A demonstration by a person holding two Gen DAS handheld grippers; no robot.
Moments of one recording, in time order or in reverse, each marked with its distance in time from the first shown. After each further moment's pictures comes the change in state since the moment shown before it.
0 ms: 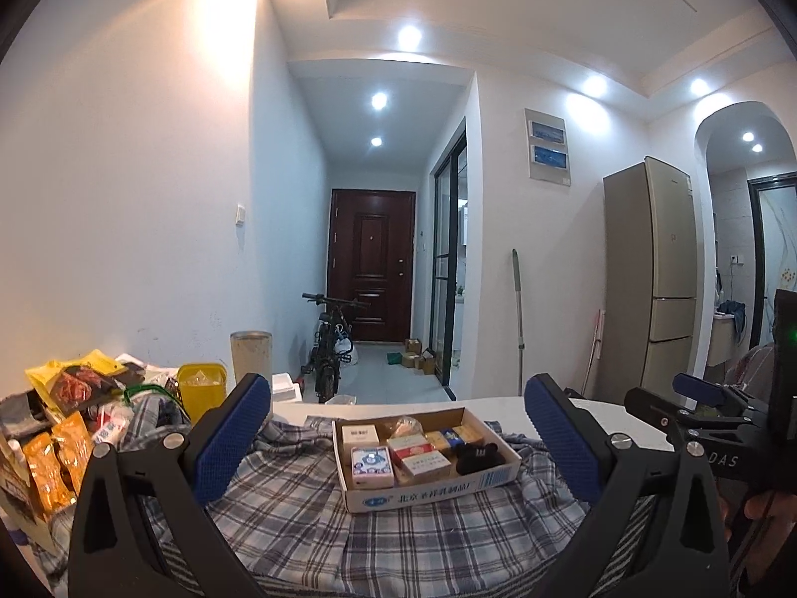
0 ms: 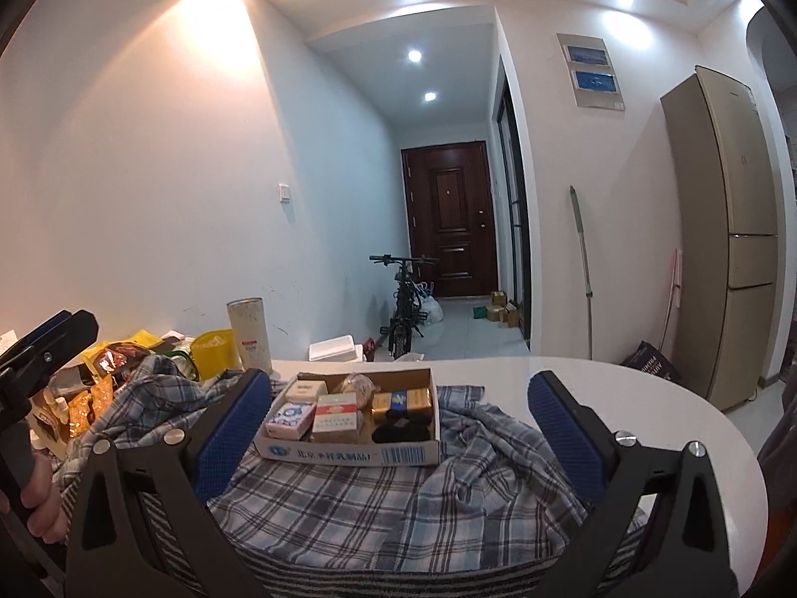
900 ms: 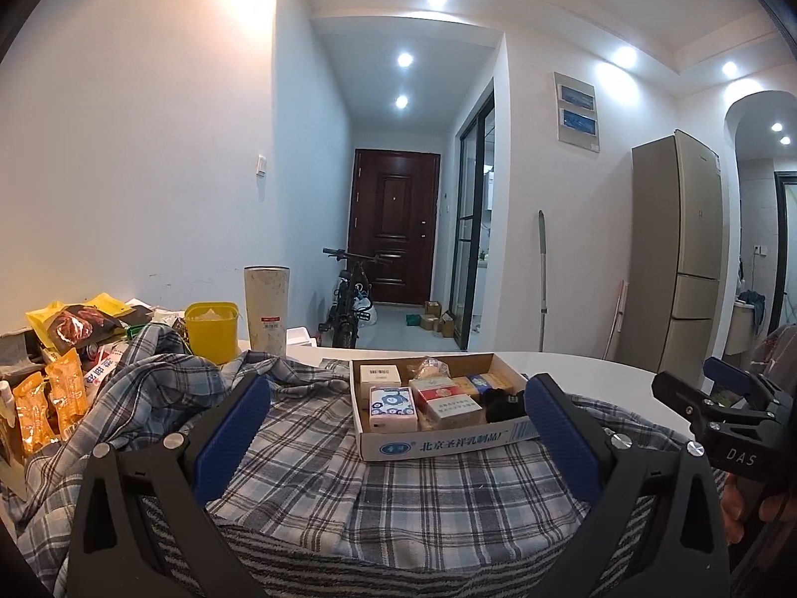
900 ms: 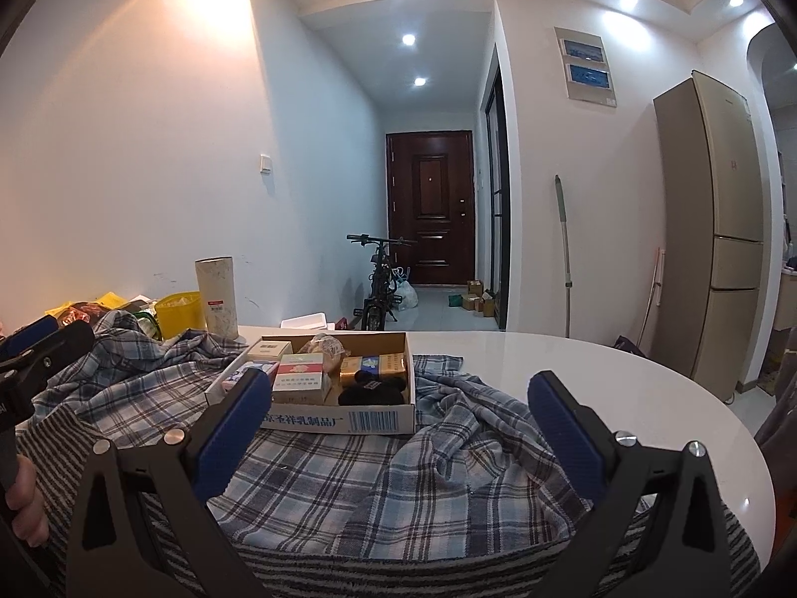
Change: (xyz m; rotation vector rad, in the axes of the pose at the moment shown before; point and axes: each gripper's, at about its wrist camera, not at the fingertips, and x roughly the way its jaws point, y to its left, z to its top) left arm 0.040 0.013 -0.059 -0.037 0.108 0.069; right arm 0.022 0.001 -0.039 -0.052 0.032 -0.072
